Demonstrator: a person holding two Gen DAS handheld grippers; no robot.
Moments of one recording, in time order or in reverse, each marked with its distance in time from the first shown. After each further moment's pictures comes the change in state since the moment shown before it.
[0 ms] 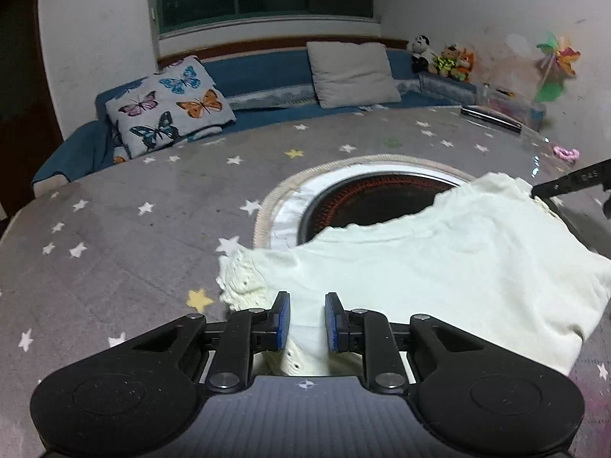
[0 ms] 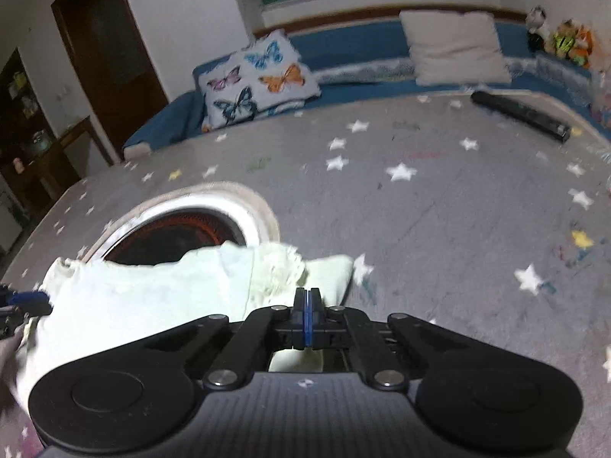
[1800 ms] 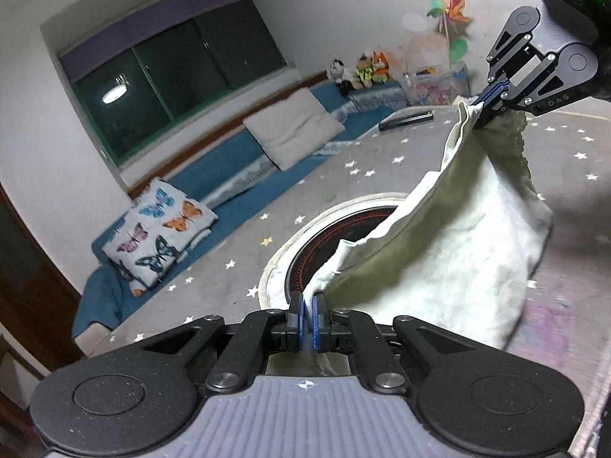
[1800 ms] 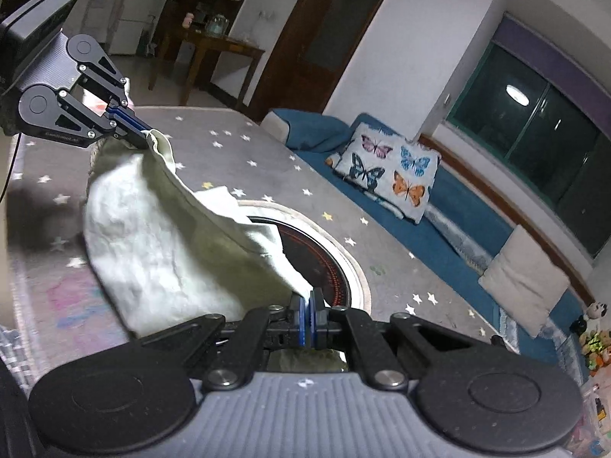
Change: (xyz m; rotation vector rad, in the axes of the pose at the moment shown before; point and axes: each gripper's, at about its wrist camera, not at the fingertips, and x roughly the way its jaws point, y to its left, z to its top) left arm -0.118 -0.062 0.000 0.469 -0.167 0.033; right arm -0.165 0.152 -0.043 -0.911 -0.158 0.008
